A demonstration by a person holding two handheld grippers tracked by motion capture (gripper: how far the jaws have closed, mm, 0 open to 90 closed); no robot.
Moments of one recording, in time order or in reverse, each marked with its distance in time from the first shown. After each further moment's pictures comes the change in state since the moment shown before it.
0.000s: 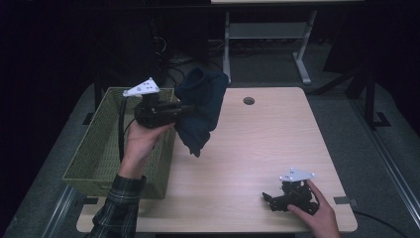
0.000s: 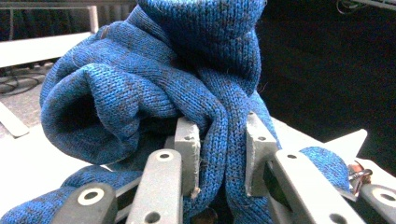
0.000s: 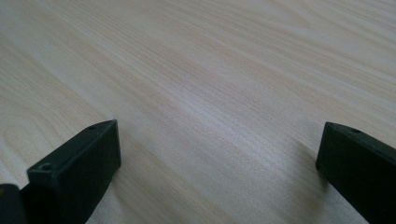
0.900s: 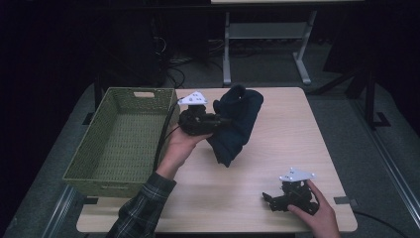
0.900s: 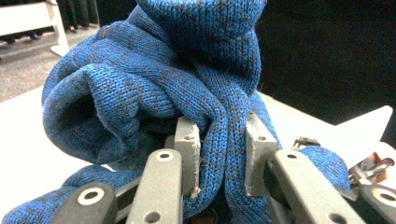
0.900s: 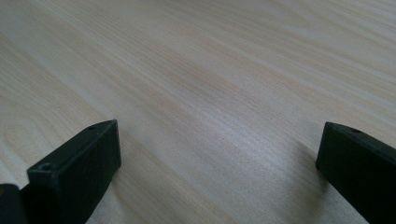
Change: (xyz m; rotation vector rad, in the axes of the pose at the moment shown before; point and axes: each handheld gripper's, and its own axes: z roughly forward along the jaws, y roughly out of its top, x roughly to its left) left arm -0.022 -0.025 0.094 0.114 -0.078 0.030; right arm 0.000 0.000 0.000 0.000 0.000 0.000
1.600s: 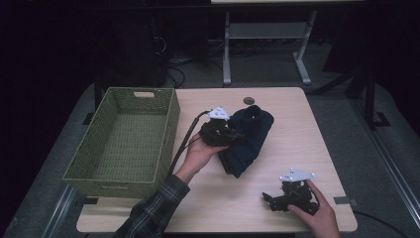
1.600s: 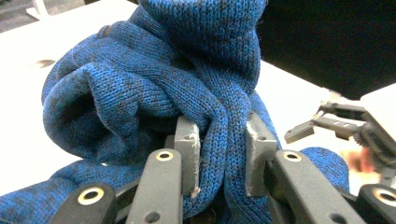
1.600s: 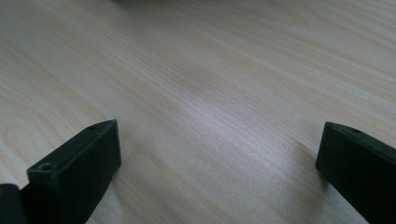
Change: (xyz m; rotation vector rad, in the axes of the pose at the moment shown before) left arm 0.000 -0.039 0.074 0.139 -0.021 -0.005; right arm 0.000 0.000 0.000 -0.001 0.000 0.000
